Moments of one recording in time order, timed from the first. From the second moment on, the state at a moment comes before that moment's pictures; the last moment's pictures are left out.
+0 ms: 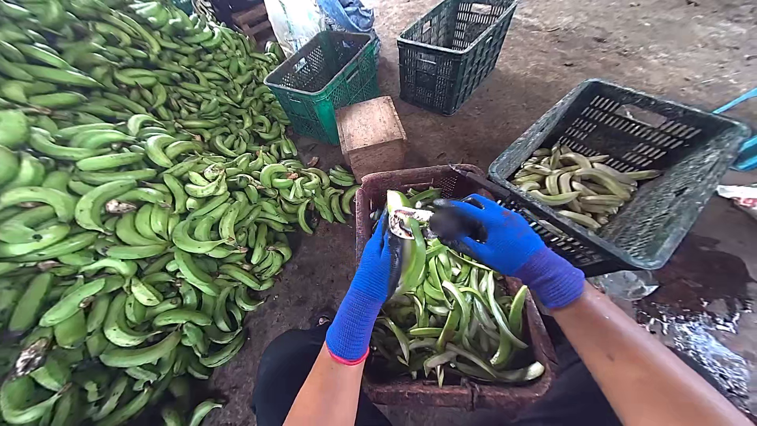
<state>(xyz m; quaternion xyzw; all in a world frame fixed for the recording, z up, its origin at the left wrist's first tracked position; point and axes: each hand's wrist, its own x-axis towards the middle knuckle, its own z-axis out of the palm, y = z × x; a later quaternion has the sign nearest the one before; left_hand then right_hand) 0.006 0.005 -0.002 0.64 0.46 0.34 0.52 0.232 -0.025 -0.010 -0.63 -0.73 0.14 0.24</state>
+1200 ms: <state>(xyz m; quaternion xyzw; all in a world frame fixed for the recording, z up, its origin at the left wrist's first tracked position) -0.006 0.010 -0.020 0.44 0.43 0.43 0.66 0.228 -0.021 -0.022 -0.67 -0.65 0.28 0.21</state>
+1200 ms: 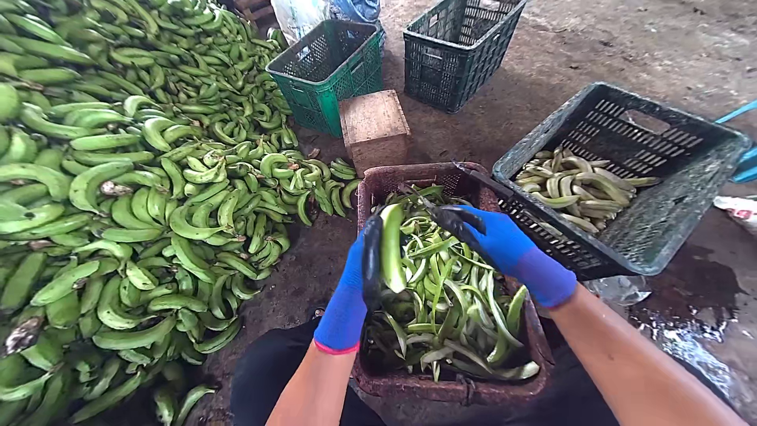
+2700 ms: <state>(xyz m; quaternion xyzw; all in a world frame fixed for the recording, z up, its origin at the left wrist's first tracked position) 0.117 0.187 -0.174 0.74 0.61 -0.09 0.26 0.291 -0.049 0.019 -0.51 -0.40 0.35 0.68</state>
